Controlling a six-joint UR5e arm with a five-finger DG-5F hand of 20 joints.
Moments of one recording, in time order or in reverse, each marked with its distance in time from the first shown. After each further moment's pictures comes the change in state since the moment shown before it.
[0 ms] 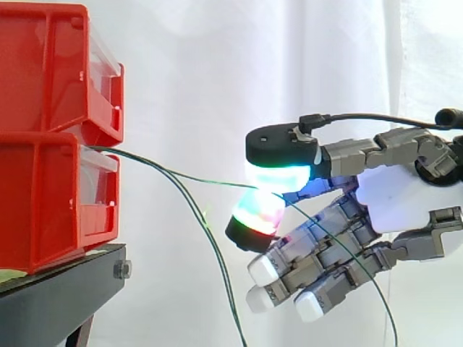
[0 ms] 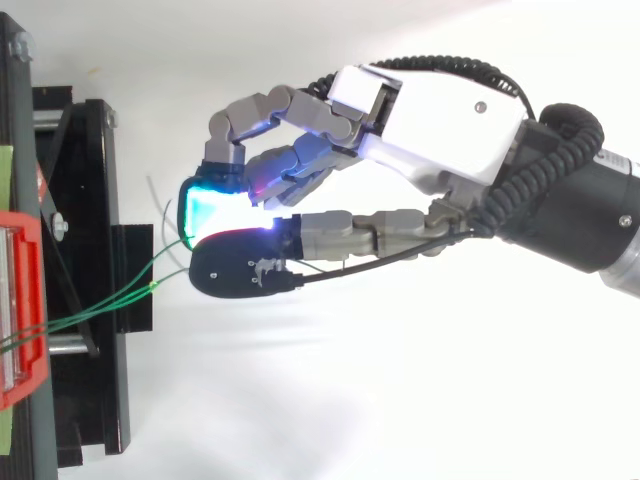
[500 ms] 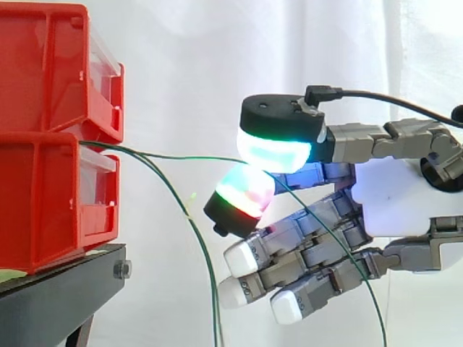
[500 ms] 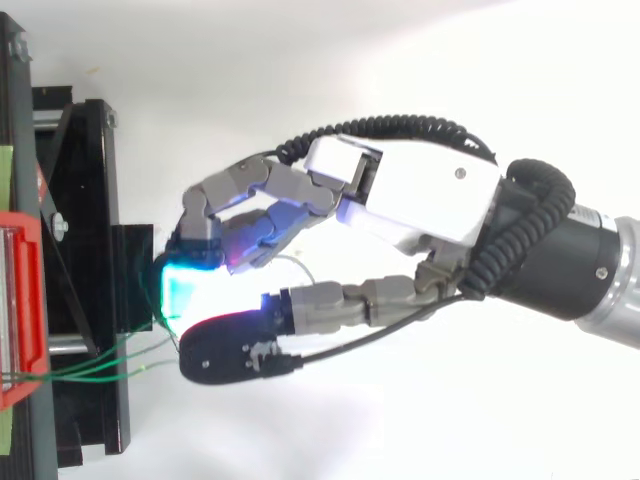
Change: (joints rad) arm 0.032 0.000 -0.072 0.205 -0.046 -0.002
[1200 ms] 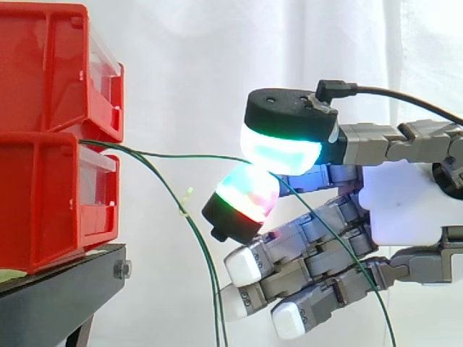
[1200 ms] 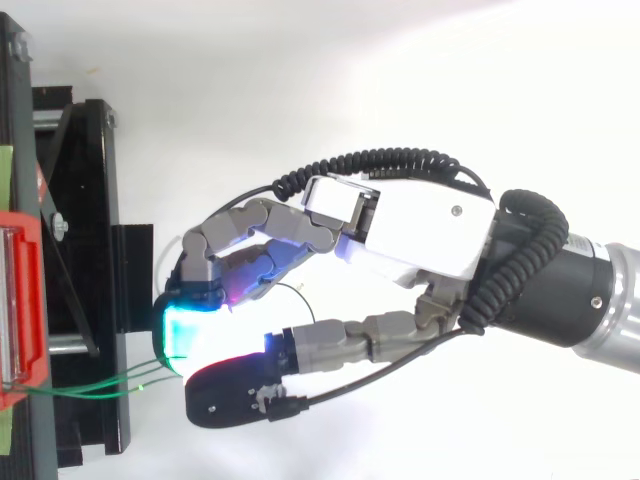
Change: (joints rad) arm 0.020 0.000 -0.023 0.041 -0.006 -0.002
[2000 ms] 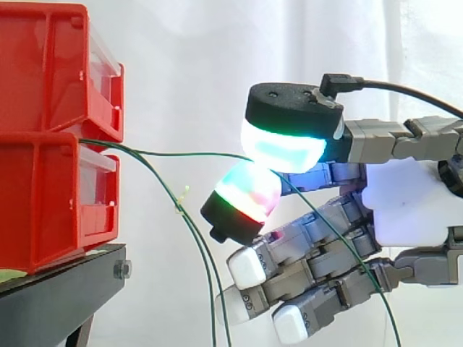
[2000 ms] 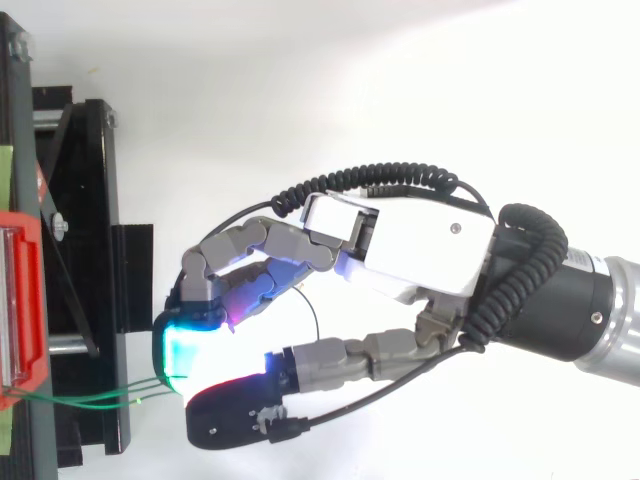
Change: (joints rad) arm 0.011 0.000 0.000 0.000 0.000 0.000
